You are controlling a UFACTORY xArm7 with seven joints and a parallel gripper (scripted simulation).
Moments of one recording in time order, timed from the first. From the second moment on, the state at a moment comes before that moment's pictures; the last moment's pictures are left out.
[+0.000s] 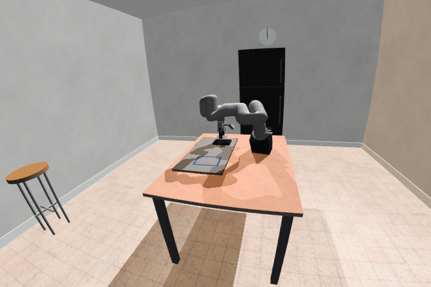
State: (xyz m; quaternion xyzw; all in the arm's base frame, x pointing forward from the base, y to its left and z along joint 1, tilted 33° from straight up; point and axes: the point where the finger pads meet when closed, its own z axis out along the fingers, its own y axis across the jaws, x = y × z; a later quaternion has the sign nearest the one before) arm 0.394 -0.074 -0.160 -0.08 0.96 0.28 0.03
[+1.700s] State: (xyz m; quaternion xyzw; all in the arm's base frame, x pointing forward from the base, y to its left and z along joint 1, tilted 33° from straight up) arm 0.390 -0.075 -0.112 -0.09 0.95 0.28 0.03
